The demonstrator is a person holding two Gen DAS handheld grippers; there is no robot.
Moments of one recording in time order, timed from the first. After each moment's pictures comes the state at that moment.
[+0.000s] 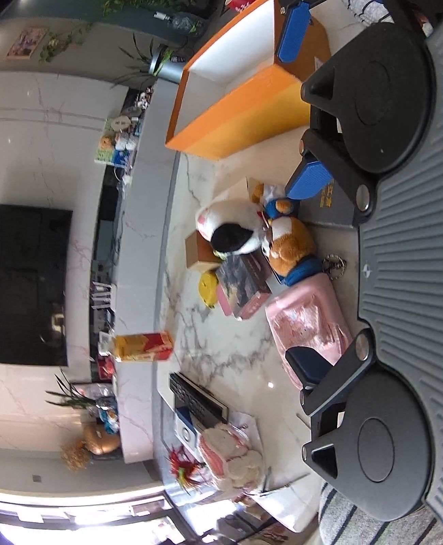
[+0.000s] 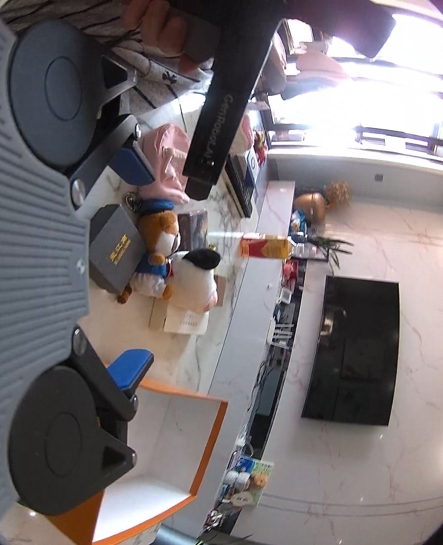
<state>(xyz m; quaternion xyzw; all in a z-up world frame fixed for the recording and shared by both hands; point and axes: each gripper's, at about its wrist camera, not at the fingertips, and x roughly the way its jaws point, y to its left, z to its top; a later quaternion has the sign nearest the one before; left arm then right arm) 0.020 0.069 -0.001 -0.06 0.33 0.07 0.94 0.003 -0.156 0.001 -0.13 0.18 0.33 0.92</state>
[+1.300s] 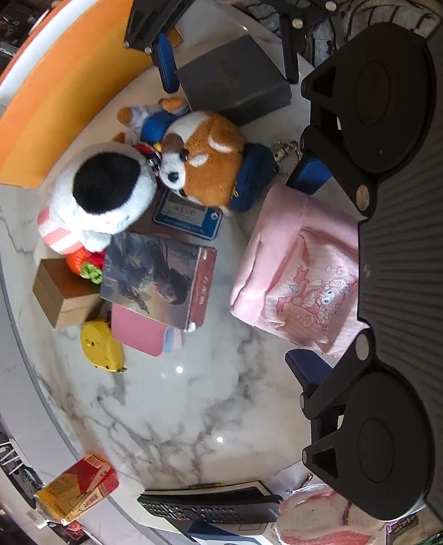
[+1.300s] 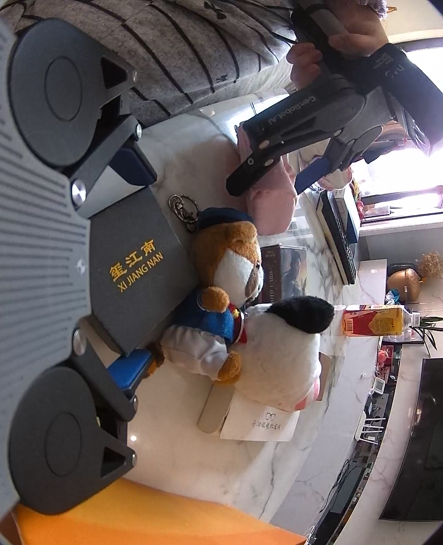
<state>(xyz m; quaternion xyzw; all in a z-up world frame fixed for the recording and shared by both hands) 0.163 0.134 -0.066 0.17 0.58 -0.15 0.78 0.124 -0.100 -0.071 -0.14 0.35 0.44 0.82</state>
